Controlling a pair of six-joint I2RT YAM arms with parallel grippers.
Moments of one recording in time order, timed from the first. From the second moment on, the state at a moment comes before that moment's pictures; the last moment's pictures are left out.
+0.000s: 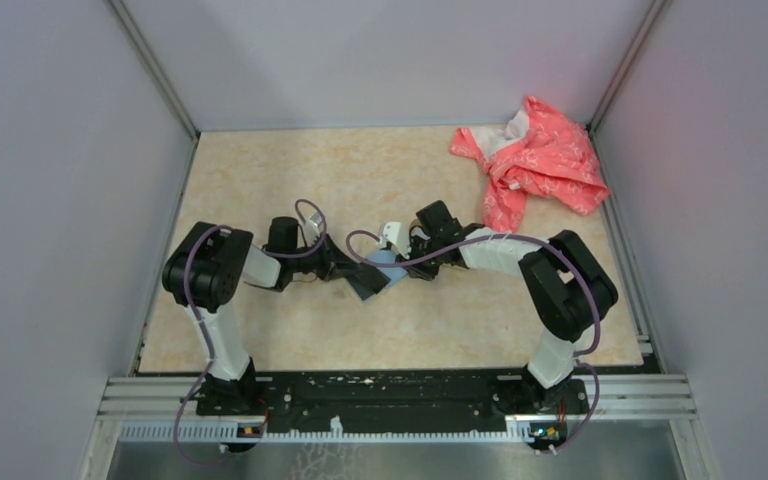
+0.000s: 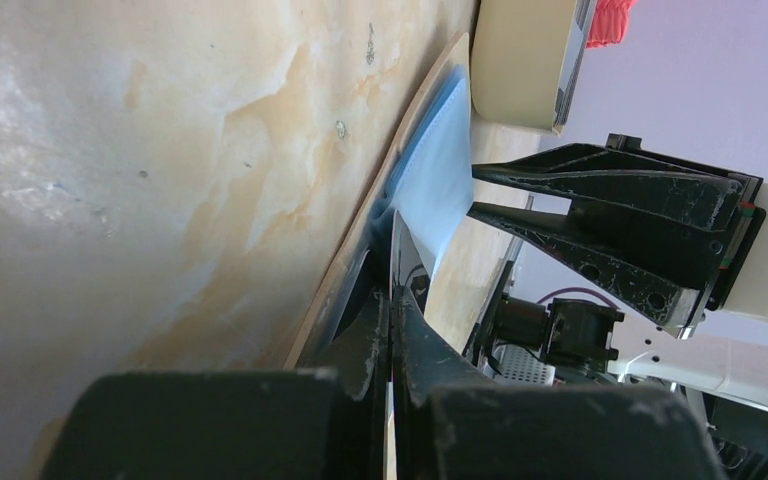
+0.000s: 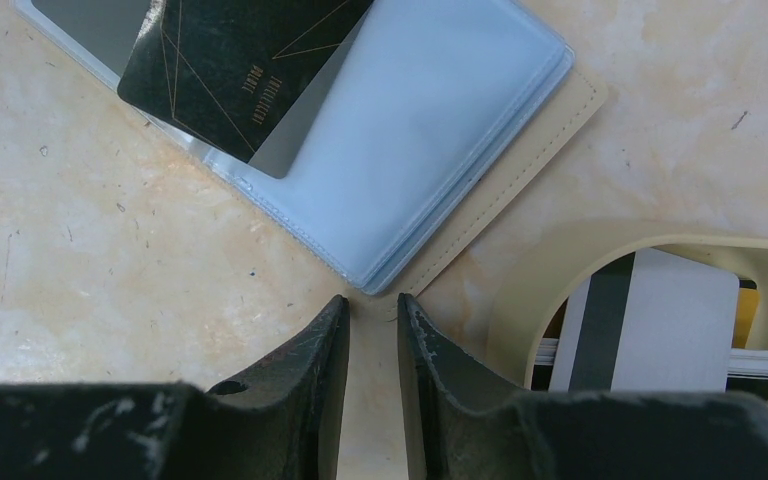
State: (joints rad) left arm -0.27 1.91 0.59 0.71 0.83 -0.92; right arm 0.61 1.72 0.95 -0.22 -0.38 -0.65
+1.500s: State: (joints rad) left arm -0.28 1.97 0.69 0.59 0.89 -0.89; right arm 0.63 1.72 0.95 -0.21 -0.34 -0.65
